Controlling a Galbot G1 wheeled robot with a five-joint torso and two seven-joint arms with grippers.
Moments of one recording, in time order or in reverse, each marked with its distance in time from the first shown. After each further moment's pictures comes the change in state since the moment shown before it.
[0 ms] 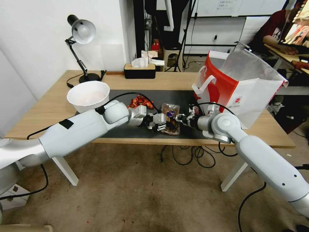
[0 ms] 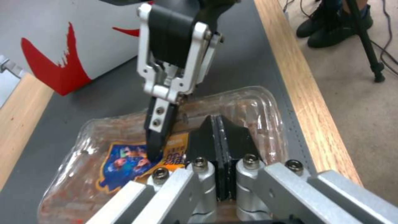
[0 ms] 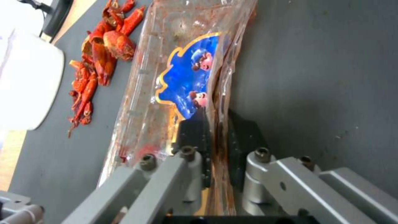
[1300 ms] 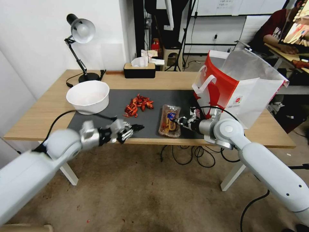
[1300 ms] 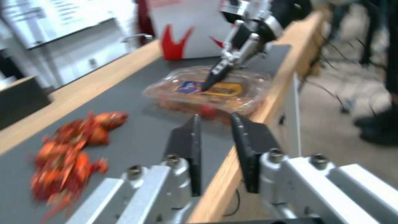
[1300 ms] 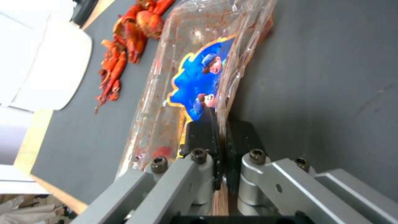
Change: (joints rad) left arm 1.167 0.234 -1.140 -0.481 -0.098 -0.014 -0.052; right arm -0.090 -0.011 0.057 0.099 -0.066 0.064 -0.083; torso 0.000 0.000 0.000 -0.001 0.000
